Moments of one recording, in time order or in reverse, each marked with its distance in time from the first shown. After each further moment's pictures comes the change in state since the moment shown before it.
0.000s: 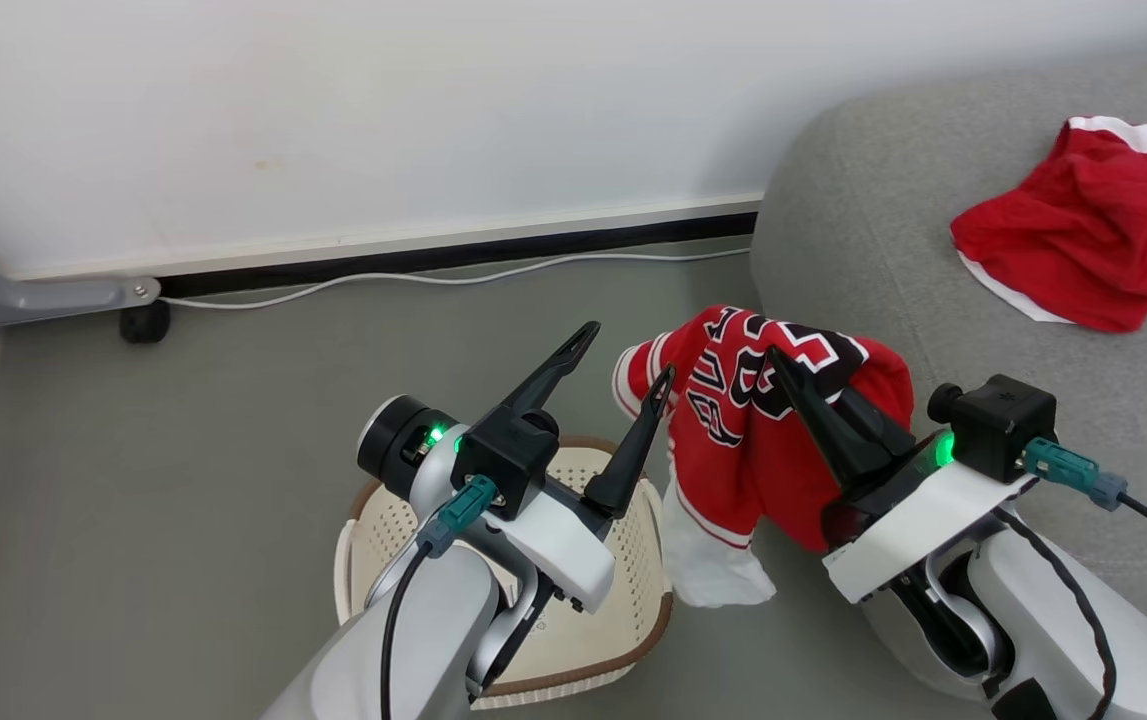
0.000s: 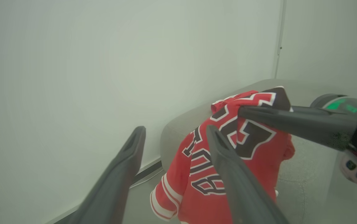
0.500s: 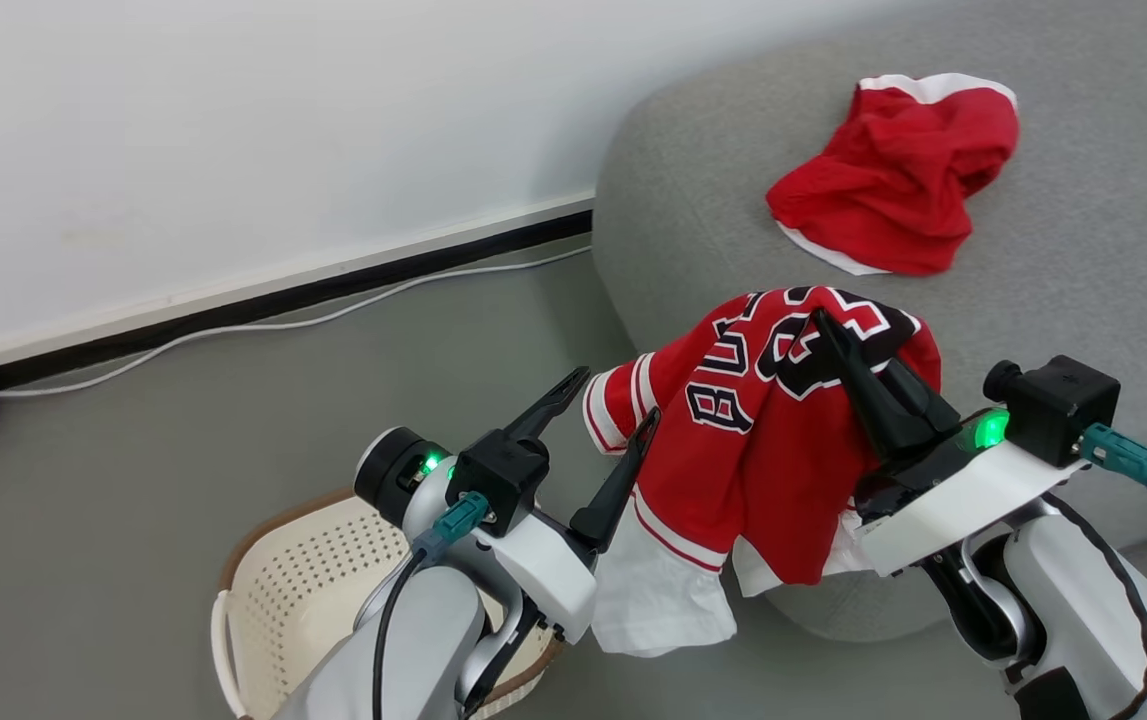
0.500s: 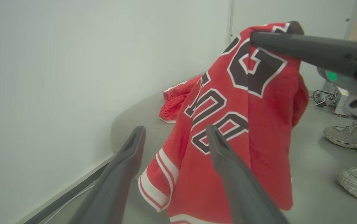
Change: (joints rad) left arm 0.023 -0.003 0.009 0.090 0.000 -0.073 0.000; right arm 0.021 0.002 -0.109 -0.046 -0.008 0.000 0.000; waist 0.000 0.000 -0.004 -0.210
